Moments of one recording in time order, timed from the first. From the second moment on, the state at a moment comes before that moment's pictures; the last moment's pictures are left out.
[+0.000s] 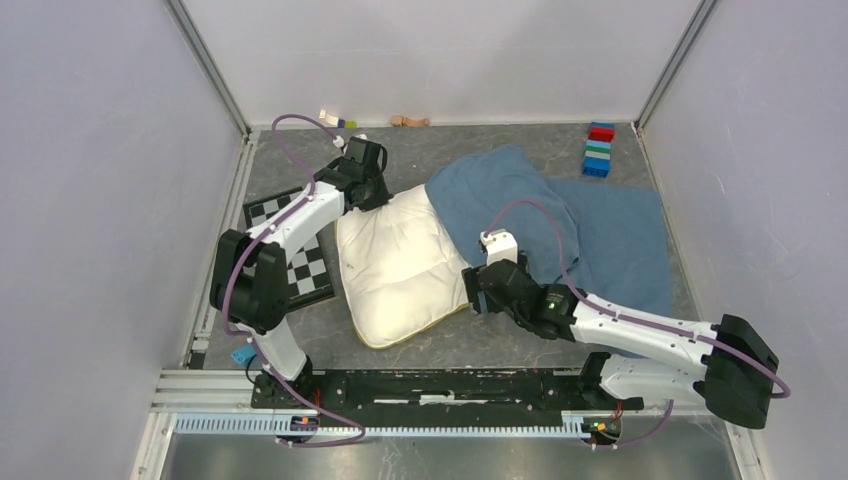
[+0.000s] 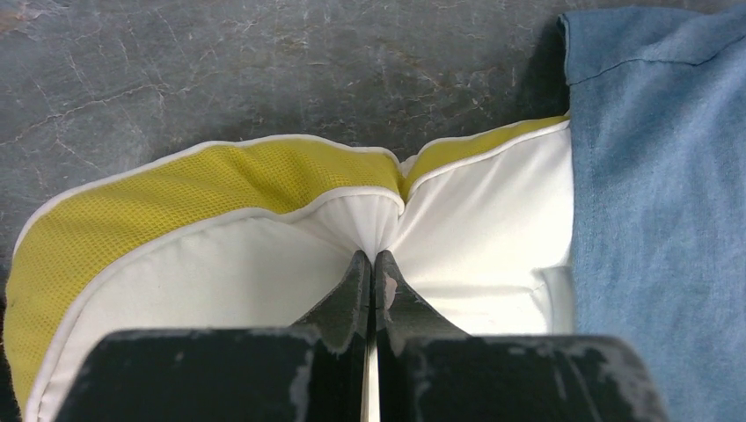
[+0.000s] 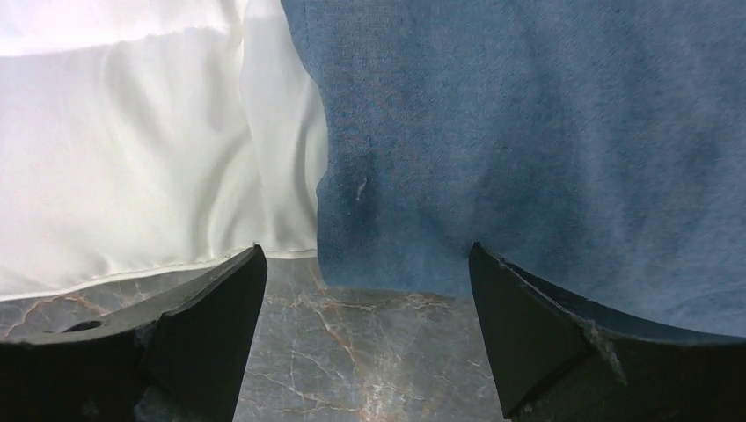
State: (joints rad) left arm -0.39 1.73 1.34 -0.46 -0.13 -0.63; right arm 1.02 1.11 0.66 -0.36 0.49 0.48
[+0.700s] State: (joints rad) left arm -0.51 1.73 1.35 -0.53 -0.25 -0.49; right arm 1.03 1.31 1.03 -0.45 0.55 0.39
